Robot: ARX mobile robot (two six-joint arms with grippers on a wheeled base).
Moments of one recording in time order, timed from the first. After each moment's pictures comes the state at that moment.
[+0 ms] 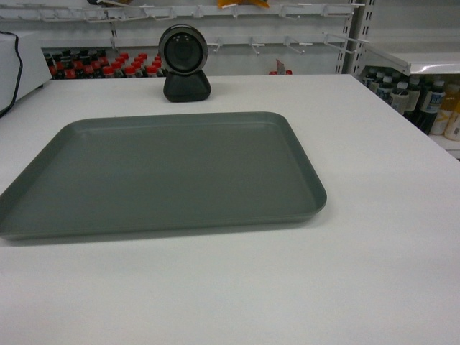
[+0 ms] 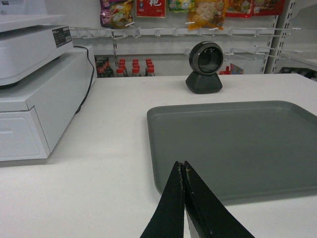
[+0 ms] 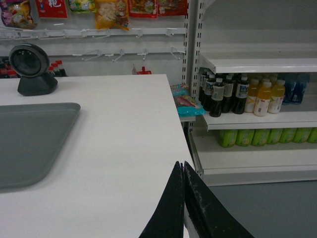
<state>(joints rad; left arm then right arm) 0.00 0.28 0.01 0.28 0.00 -0.01 0.00 0.32 0.01 0.32 0.00 0.00</state>
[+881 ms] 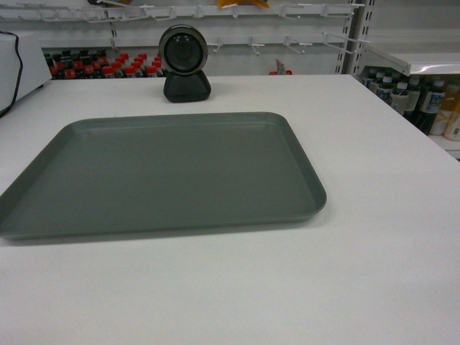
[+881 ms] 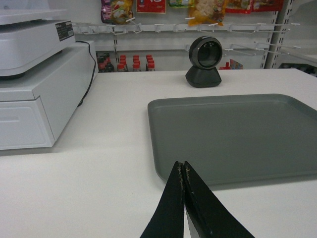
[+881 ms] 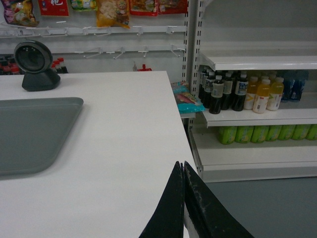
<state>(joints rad) 0.00 0.01 0.01 0.00 0.00 -0.01 0.00 0.00 0.01 0.00 0.00 0.00</state>
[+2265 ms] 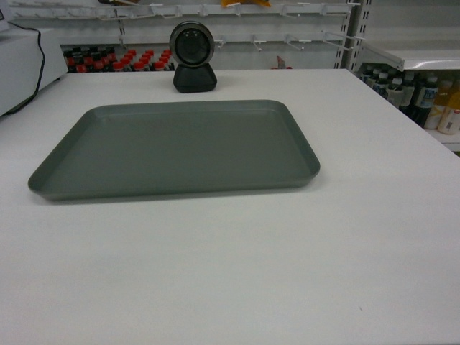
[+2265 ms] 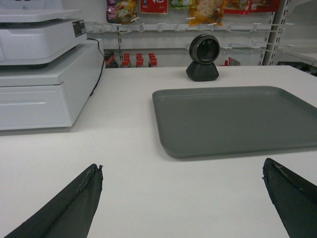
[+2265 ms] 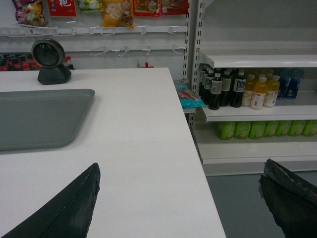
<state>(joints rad) 0.00 0.01 0.01 0.00 0.00 -0.01 0.00 0.00 0.01 0.00 0.00 0.00</state>
